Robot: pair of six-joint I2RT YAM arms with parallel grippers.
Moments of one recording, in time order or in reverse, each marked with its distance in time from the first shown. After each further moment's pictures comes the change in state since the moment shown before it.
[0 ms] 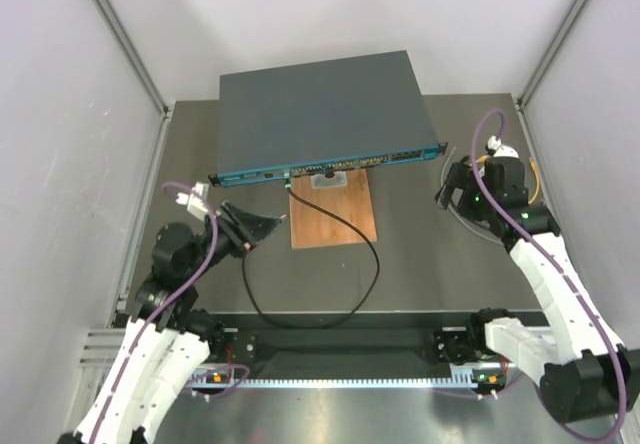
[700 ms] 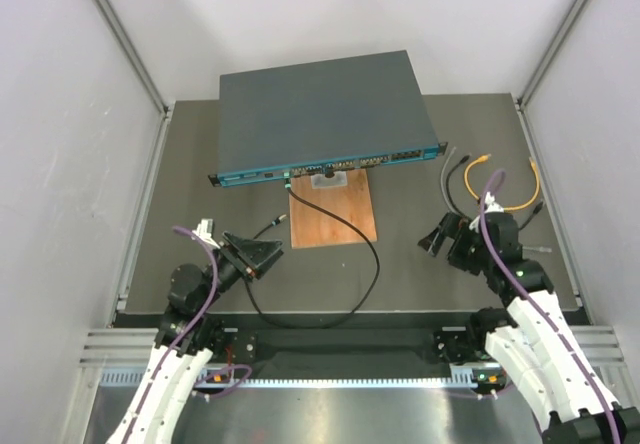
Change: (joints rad) left arm 0.003 -0.467 -0.457 0.166 -0.003 -0.299; right arm 0.027 -0.374 -0.374 -0.012 -0.214 0.199
